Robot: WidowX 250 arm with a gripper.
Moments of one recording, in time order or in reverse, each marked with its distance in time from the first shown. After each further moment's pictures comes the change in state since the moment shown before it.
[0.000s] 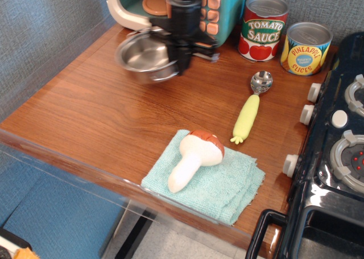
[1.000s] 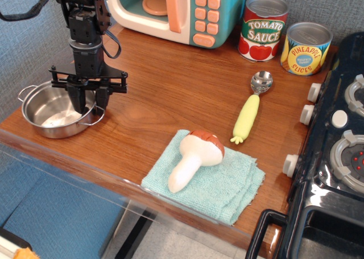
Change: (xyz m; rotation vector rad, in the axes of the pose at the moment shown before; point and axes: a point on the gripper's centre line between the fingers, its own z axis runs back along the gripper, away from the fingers) arm -0.119 0.106 -0.043 0.046 0.151 0.547
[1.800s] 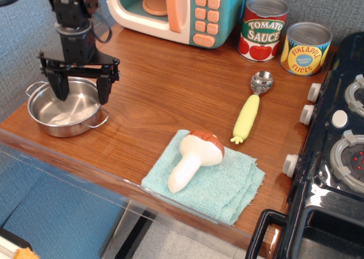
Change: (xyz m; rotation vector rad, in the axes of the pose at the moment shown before) arm -0.004 0.011 0.022 -0.017 -0.061 -0.020
